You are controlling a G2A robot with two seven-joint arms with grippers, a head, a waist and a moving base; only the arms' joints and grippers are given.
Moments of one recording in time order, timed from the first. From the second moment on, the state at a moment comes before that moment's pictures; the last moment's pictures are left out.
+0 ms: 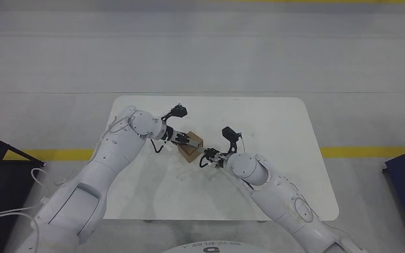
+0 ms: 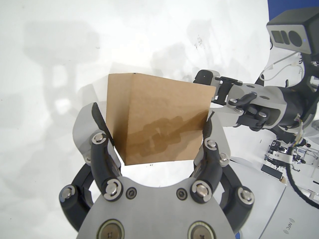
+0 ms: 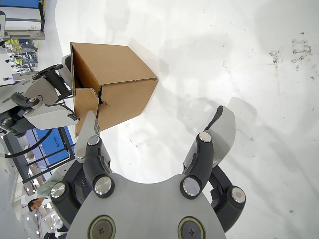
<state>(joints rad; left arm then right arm) 0.73 -1.36 -0.78 -0.78 0.33 -0.41 -1.13 -1.37 -1.23 0.95 -1.57 -0.20 0.56 0.46</state>
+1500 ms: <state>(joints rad) 0.71 -1.36 -0.75 -0.75 0.32 -0.39 -1.12 -1.41 -1.22 1.00 -1.58 -0.22 0.59 0.49</state>
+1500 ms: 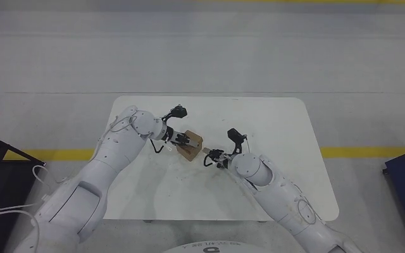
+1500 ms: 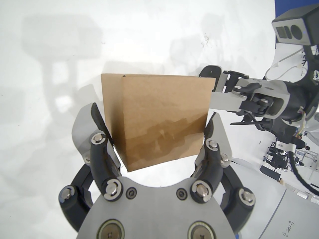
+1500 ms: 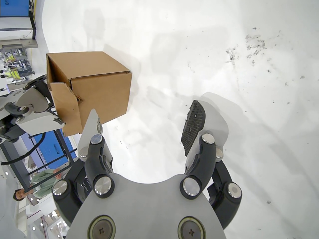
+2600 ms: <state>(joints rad) 0.74 -1.33 -0.79 -0.78 0.28 -0.44 -1.13 -1.36 -1.24 1.00 -1.55 -0.11 0.40 0.49</state>
